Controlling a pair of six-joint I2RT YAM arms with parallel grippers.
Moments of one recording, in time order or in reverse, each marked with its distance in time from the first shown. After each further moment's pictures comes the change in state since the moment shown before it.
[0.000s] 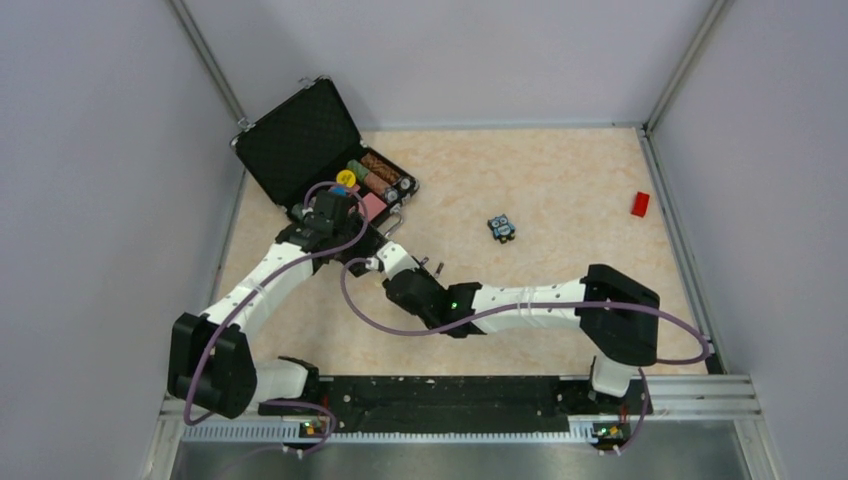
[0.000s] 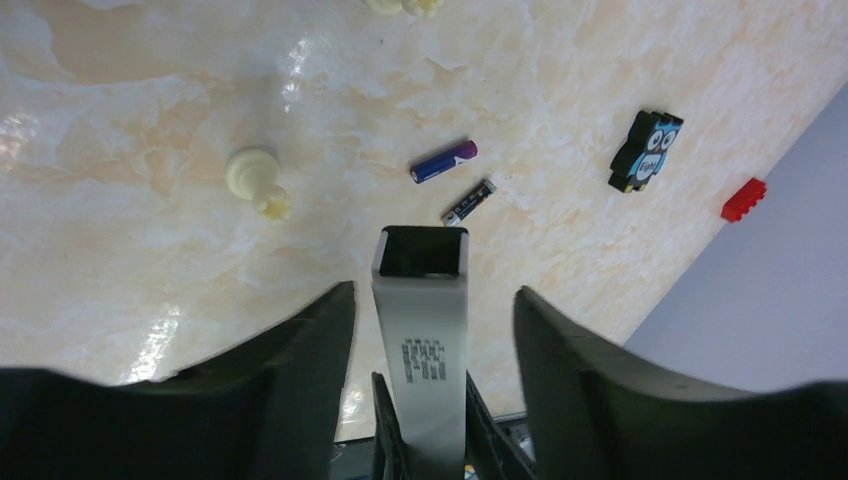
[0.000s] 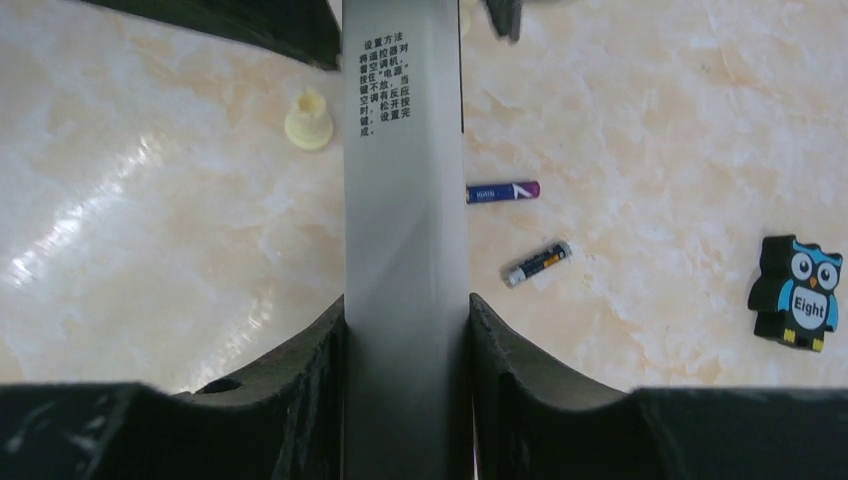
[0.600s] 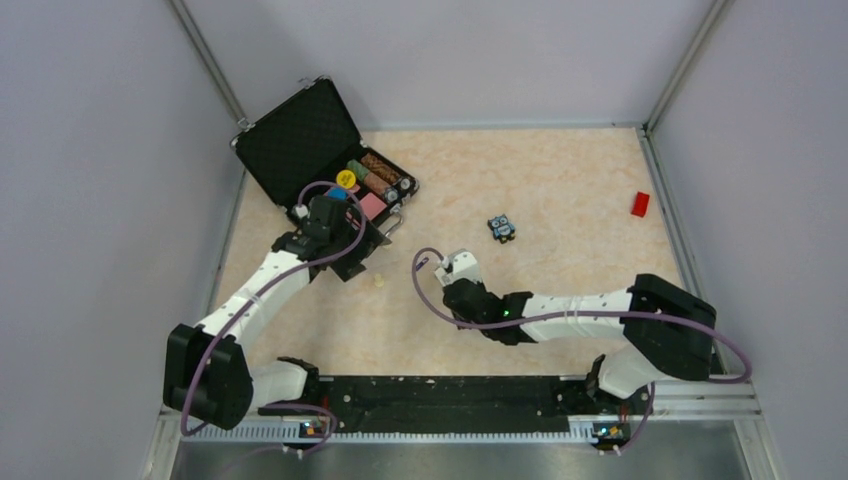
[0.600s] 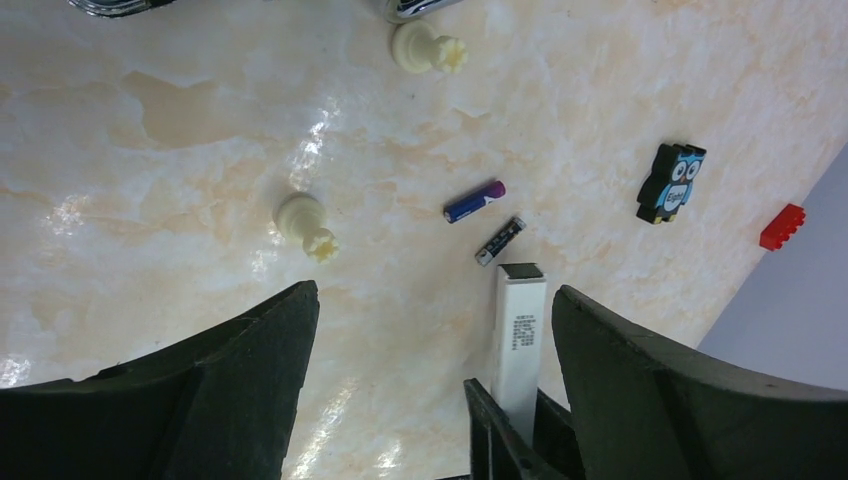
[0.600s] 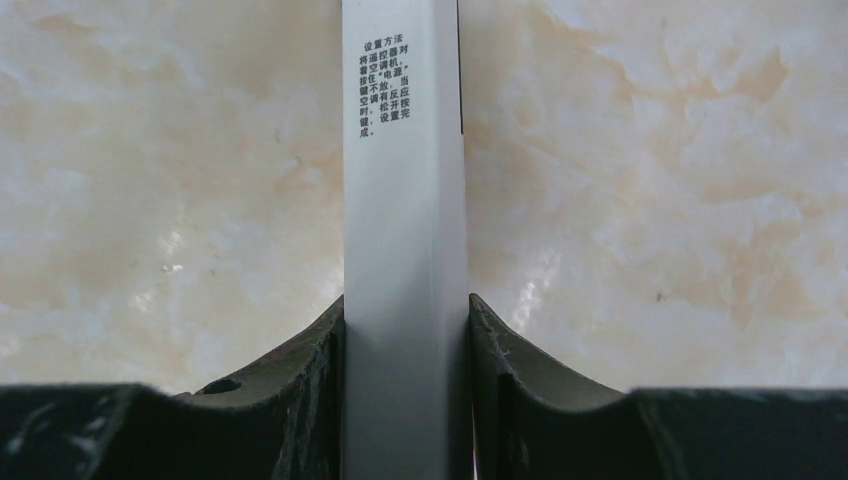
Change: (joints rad) left arm 0.000 -0.052 -0.043 0.047 -0.101 0.088; right arm -0.115 -0.240 -0.424 0.004 -0.106 0.338
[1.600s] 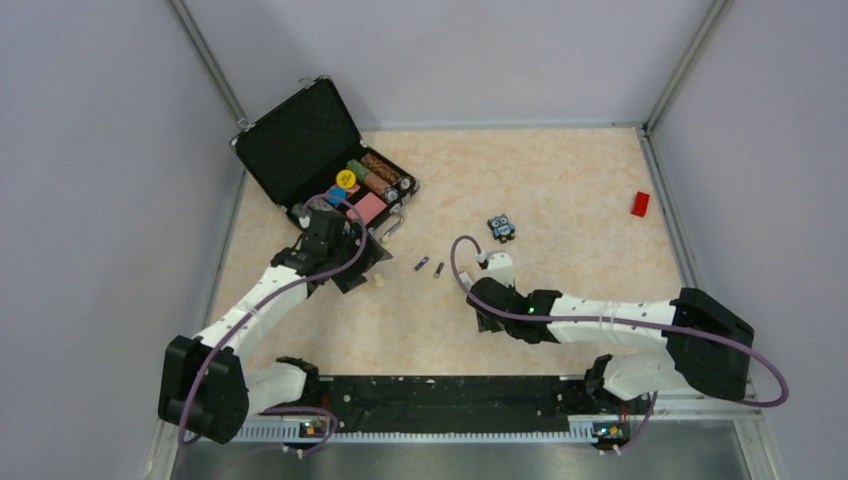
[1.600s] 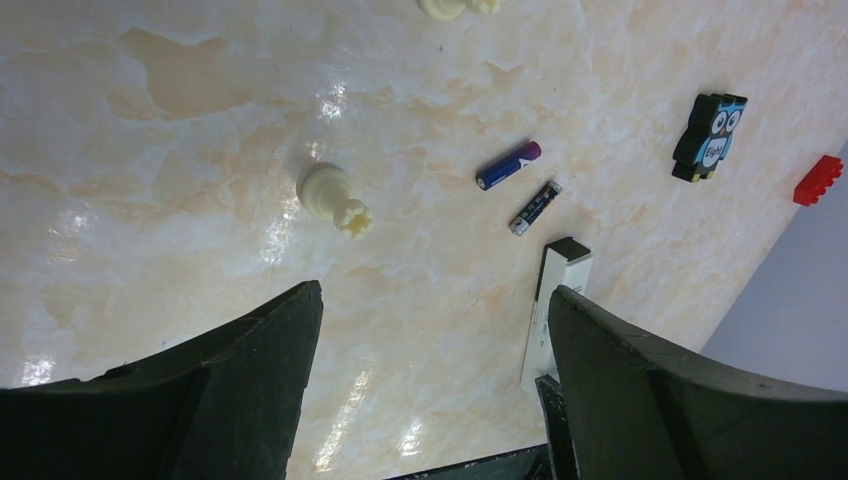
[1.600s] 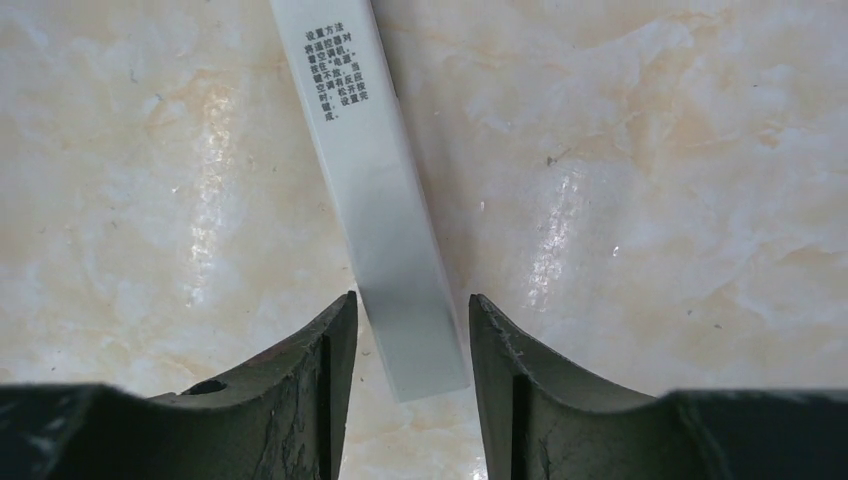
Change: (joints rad) left arm 0.000 -0.068 -0.131 0.066 0.055 0.056; right arm -0.068 -0.187 -0.087 -0.255 -0.031 0.250
